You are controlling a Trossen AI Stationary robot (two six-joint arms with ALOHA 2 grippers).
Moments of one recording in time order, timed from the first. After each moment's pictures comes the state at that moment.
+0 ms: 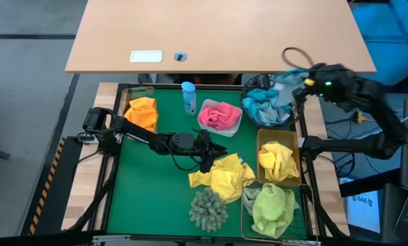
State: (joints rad) left arm -0.11 1.80 0.95 0.68 -0.17 -0.46; right arm -0.48 0.98 1.55 -1.36 0.61 0.16
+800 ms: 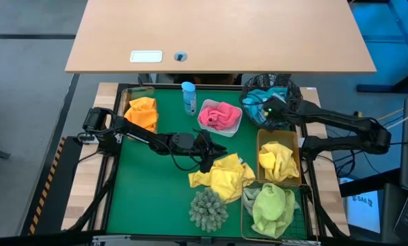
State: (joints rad) left arm -0.11 1.80 0.95 0.68 -0.17 -0.46; right arm -0.48 1.06 0.74 -0.90 0.41 0.15
